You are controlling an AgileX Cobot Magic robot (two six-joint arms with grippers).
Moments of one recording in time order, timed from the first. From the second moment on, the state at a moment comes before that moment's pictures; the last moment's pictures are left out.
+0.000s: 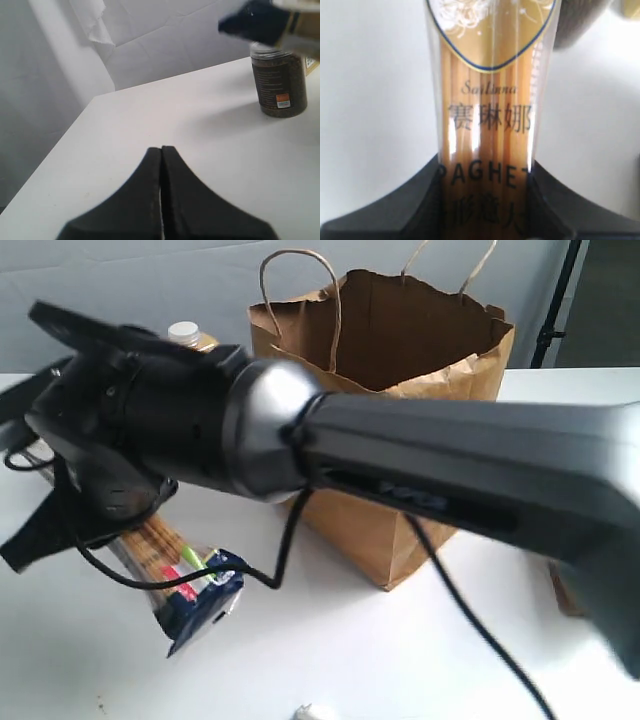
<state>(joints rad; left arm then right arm) 0.16 0.00 0.00 0.18 0.29 0.16 1.36 2.12 -1.85 -0.29 0.81 0.36</state>
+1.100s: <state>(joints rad) 0.16 0.00 0.00 0.18 0.29 0.16 0.95 1.46 -1.55 -0.39 0.05 0.36</state>
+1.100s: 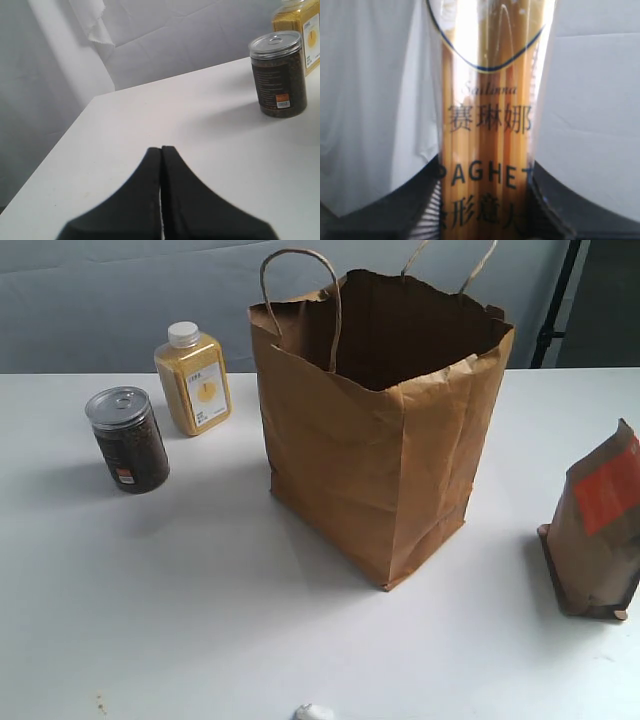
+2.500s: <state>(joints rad) 0.16 0.00 0.00 0.18 0.29 0.16 0.73 1.52 -0.90 -0.29 -0.30 0.21</state>
